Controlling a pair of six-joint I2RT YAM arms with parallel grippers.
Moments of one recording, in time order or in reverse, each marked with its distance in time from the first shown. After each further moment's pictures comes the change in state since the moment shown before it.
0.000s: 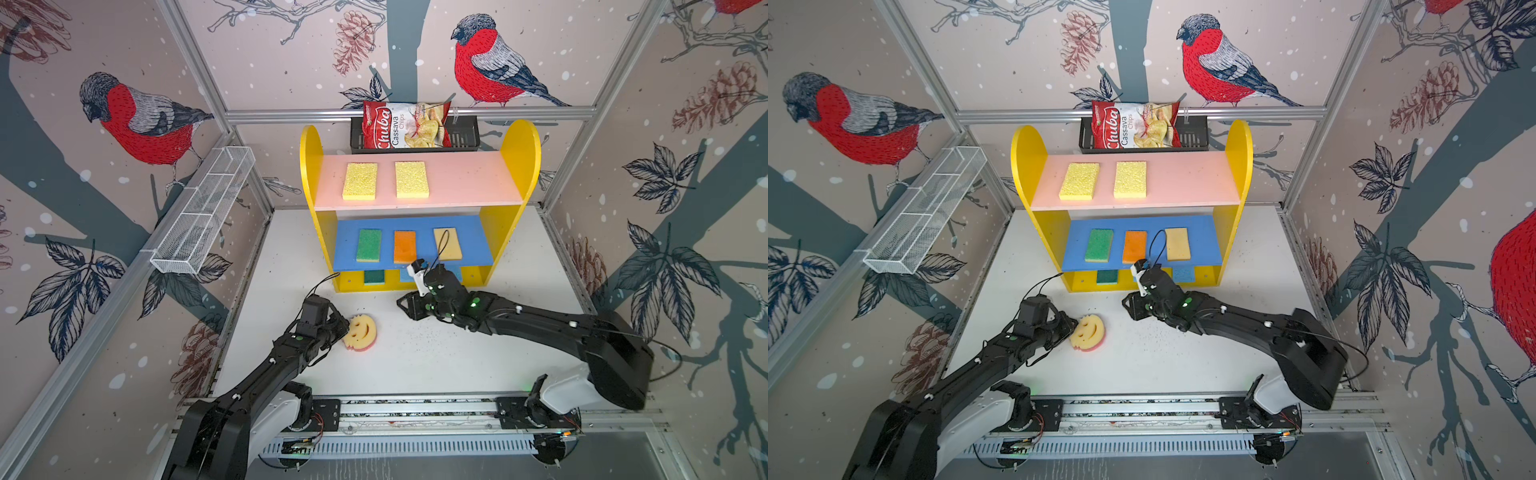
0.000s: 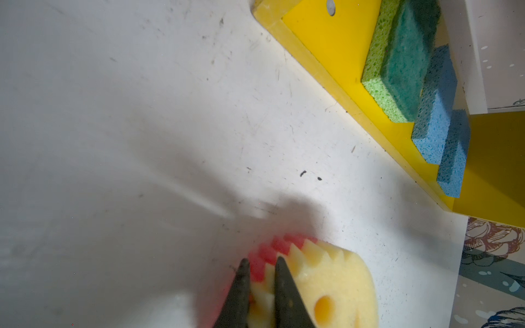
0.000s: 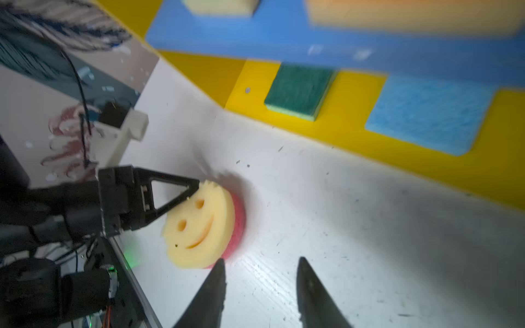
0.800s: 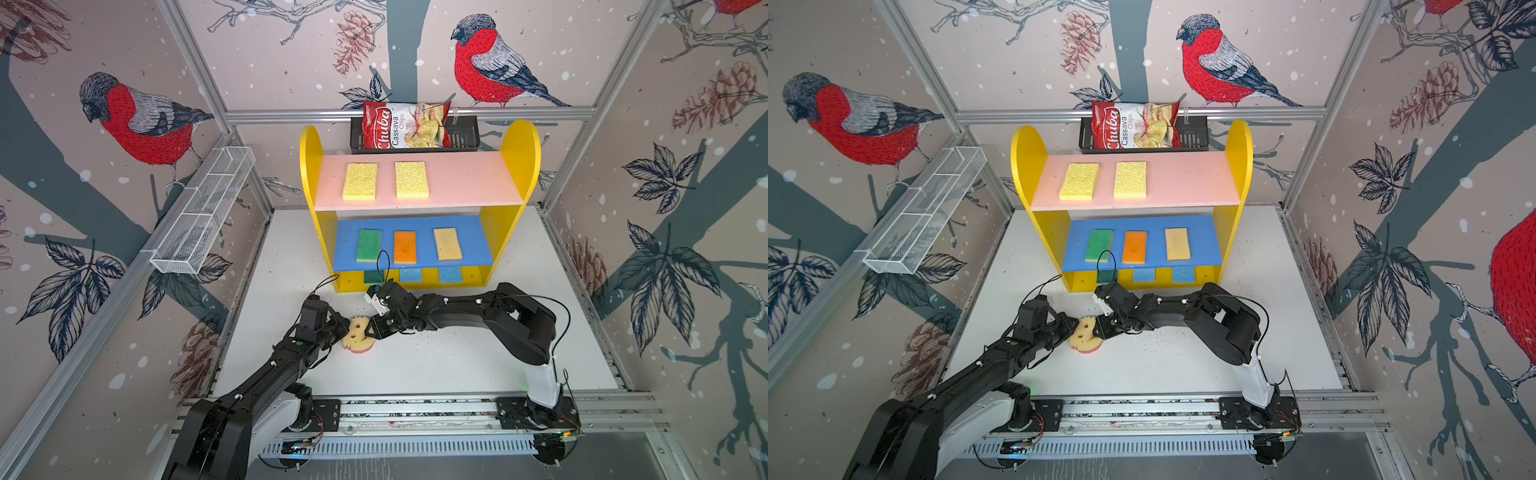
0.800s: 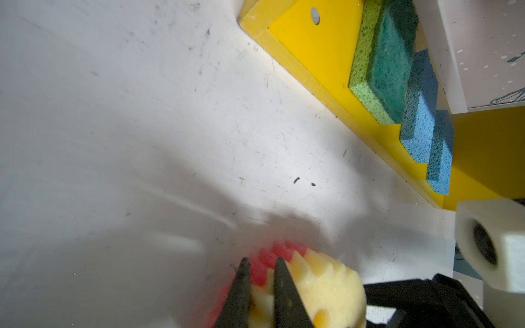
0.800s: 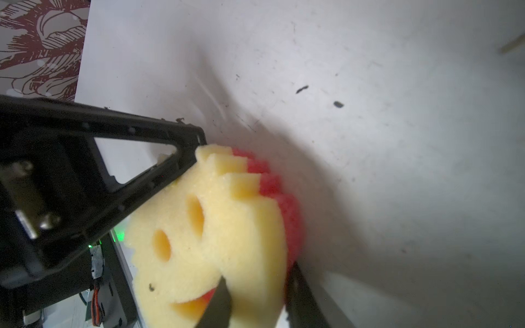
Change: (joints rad) left arm 0.000 0.015 -0.062 0.129 0.017 0.009; right arm 0.085 0.477 0.275 0.020 -0.240 0.030
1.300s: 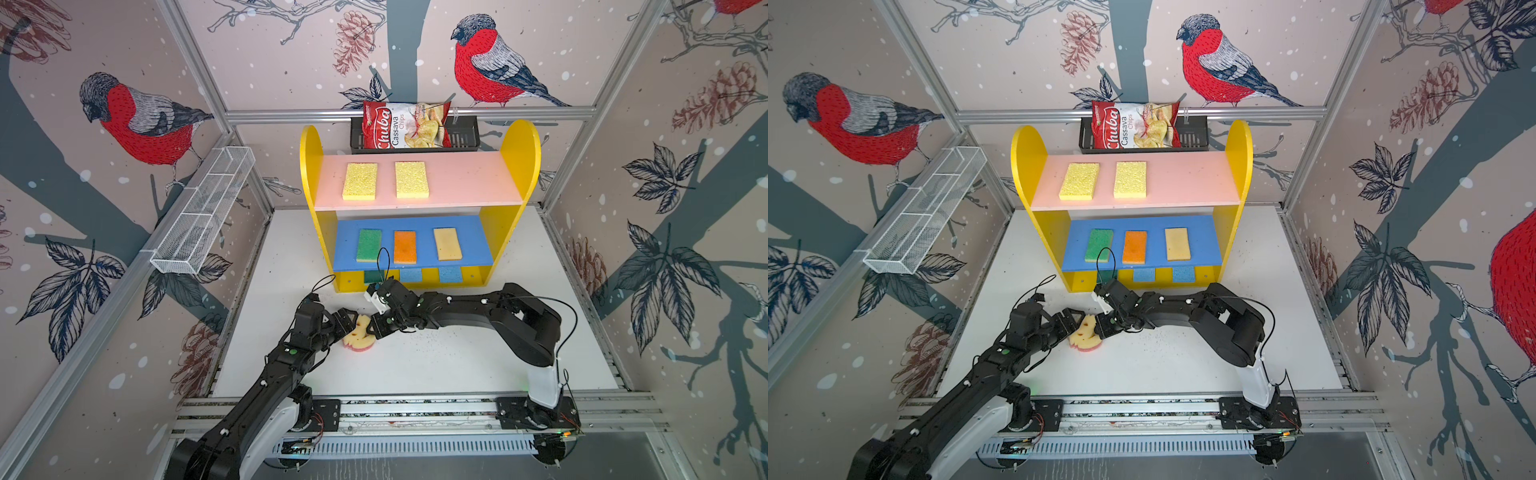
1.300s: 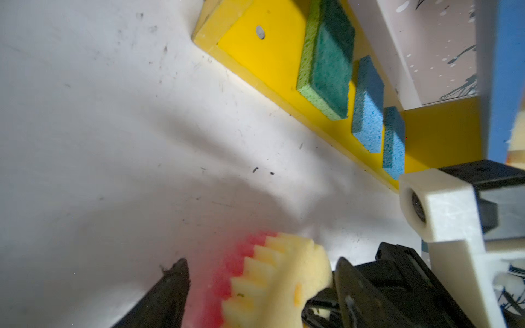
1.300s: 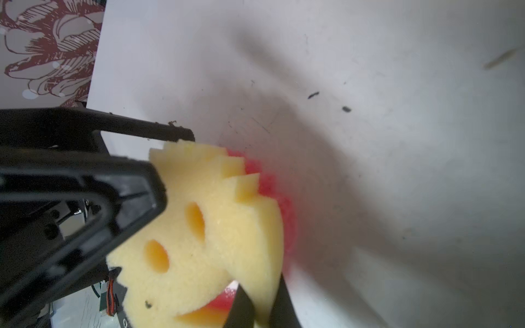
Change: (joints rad) left arm -0.002 -0.247 0.003 -0.105 0.031 0.006; right arm -0.007 -0.065 -0.002 -0.040 0.012 -0.014
